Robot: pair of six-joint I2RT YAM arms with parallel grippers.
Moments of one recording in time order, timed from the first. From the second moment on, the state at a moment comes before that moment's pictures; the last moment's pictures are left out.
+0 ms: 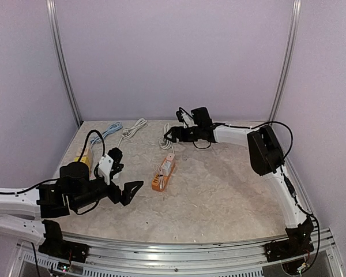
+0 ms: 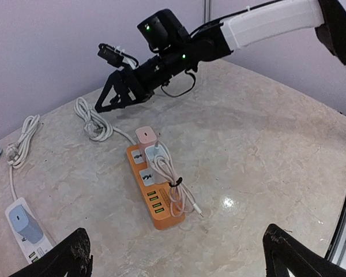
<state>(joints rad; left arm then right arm) -1.04 0.89 0.42 0.22 -0.29 -0.07 0.55 2.60 2.13 -0.04 -0.45 0.34</state>
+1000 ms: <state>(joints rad) -0.99 1.82 0.80 0.39 -0.36 -0.13 0.50 1.34 1.03 -0.07 -0.13 0.19</state>
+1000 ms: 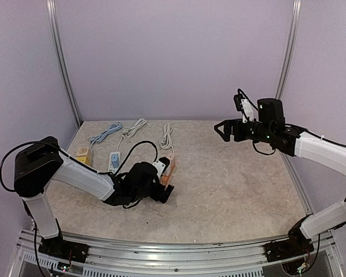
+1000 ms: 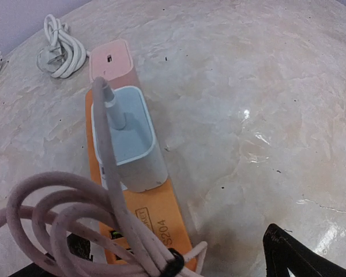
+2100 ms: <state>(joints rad) -0.94 1.95 0.88 0.41 -0.39 -0.24 0.50 1.25 0.93 -0.09 -0.10 0.23</state>
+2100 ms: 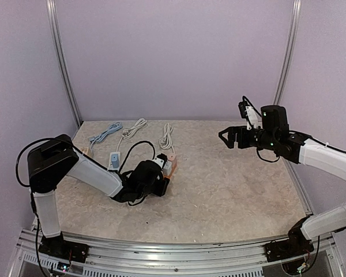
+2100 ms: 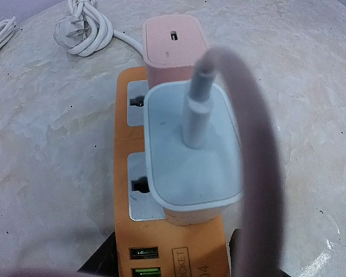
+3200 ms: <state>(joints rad) -0.90 2.02 1.06 0.20 -0.53 -0.48 0.50 1.28 0.93 -0.08 -0.10 0.24</state>
